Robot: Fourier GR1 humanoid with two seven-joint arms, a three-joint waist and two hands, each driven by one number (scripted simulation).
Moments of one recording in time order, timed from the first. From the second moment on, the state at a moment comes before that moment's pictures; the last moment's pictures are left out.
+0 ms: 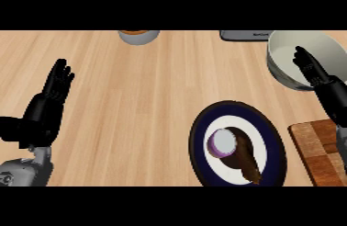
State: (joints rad) left arm -0.14 0.37 -0.10 -1.63 0.16 0.24 0.05; right arm -0.29 -0.57 0.07 -1.35 -0.13 0.11 -0.24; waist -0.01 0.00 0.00
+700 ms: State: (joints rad) left arm -0.24 0.39 -0.15 -1.59 0.05 0.26 0.11; right arm -0.52 -0.42 0.21 -1.09 -0.37 0.70 -0.45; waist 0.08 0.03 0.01
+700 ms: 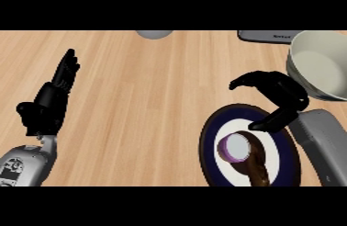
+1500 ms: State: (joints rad) left arm -0.28 0.39 -0.14 -1.54 0.02 0.28 0.14; right arm -0.76 -0.64 0.44 -1.25 -0.02 0.69 -0.56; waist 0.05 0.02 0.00
